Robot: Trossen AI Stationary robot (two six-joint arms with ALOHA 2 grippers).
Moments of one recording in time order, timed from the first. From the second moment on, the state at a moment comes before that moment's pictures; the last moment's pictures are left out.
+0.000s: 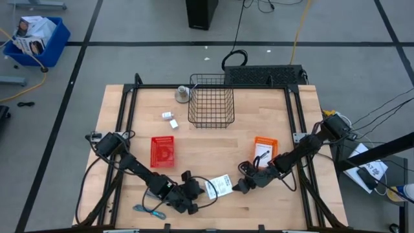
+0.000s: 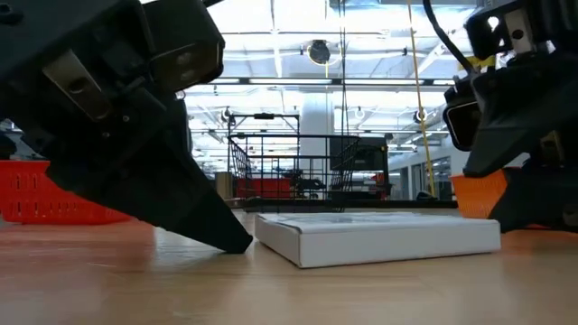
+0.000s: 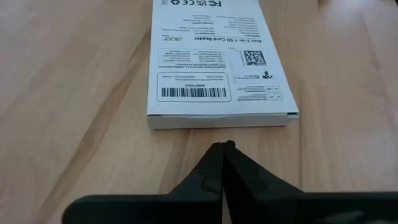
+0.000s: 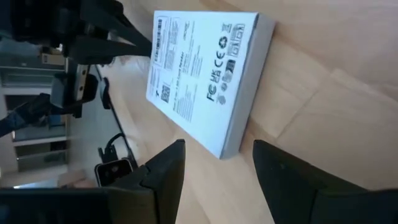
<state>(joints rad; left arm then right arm) -0.63 2.04 1.02 0.17 -0.51 -0.74 0.56 1.69 0.51 0.53 0.18 1.54</state>
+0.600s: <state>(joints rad) -0.62 2.04 1.02 0.22 -0.48 -0.72 0.55 1.76 0.57 0.53 0.15 1.54</state>
